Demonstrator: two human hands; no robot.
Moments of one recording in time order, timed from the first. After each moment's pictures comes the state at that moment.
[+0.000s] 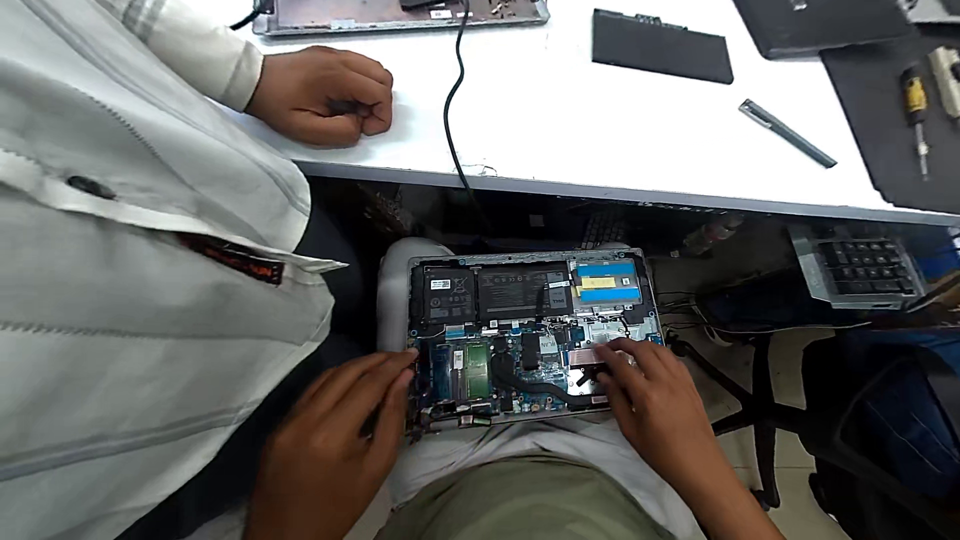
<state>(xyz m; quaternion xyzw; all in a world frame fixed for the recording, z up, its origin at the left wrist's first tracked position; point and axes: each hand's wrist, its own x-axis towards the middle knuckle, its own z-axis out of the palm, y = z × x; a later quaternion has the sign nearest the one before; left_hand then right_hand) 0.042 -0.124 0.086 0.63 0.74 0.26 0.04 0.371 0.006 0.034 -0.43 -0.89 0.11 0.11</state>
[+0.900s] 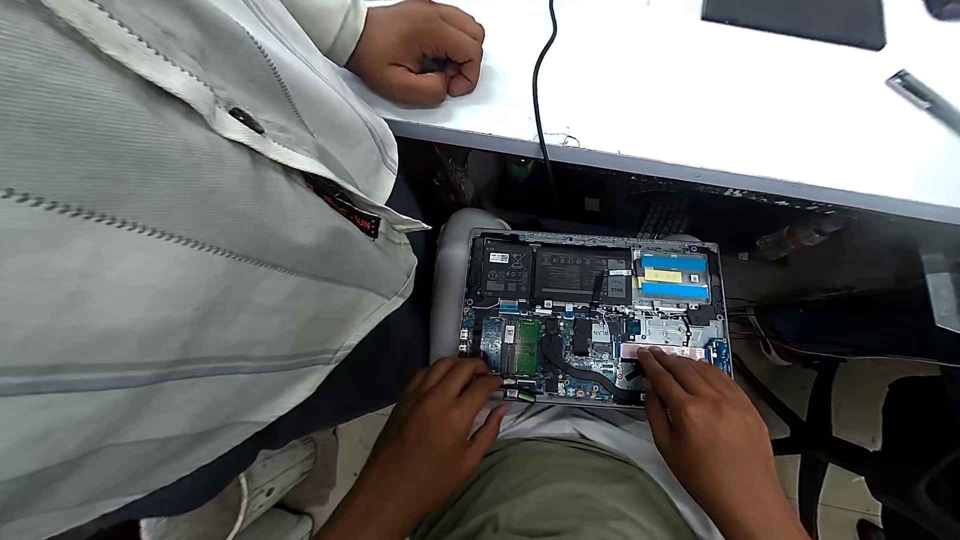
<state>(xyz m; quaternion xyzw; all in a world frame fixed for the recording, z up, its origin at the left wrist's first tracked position) 0.068 -0.150 0.053 0.67 0.72 0.12 0.12 0.357 -0.009 0.040 -0.42 -0.90 0.06 0.05</state>
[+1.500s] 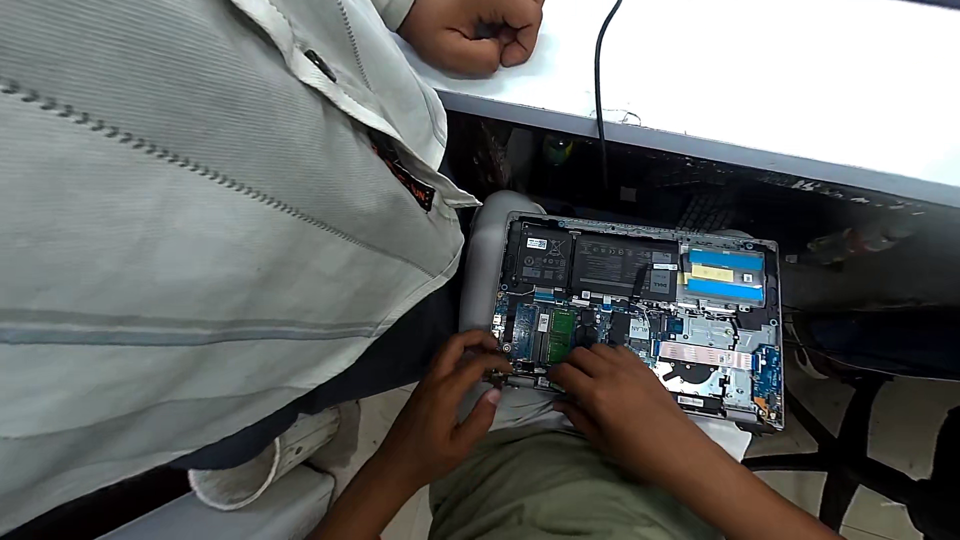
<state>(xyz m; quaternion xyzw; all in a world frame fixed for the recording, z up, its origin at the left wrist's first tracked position) 0.039 -0.178 0.031 0.56 0.72 0.30 0.27 0.259 -0.015 0.033 -0.15 -0.96 0.25 0.02</state>
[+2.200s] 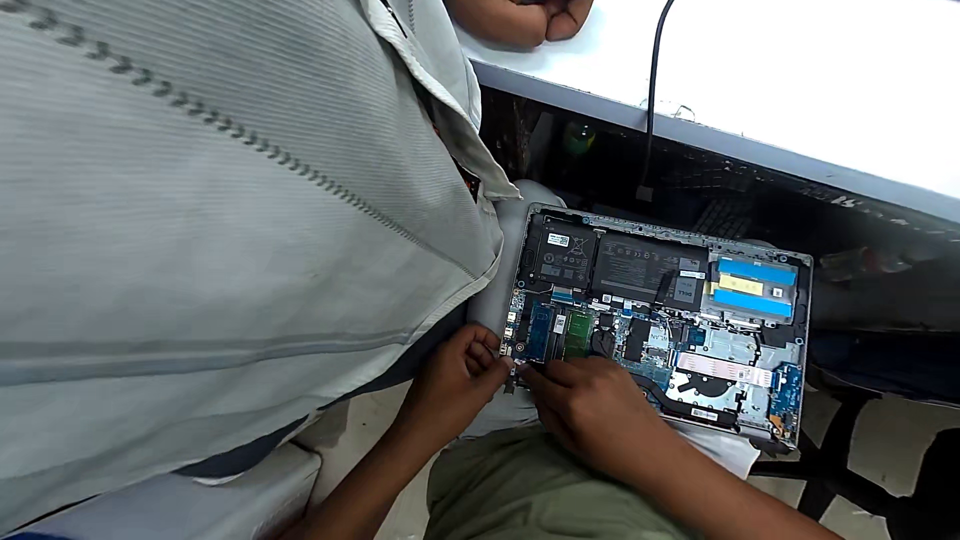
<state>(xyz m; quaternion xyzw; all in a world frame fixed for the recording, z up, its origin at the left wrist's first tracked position) 0.038 -0.155 0.028 0.24 0.80 0.32 0.46 0.224 -0.031 0.022 -0.10 -0.96 0.24 0.06</state>
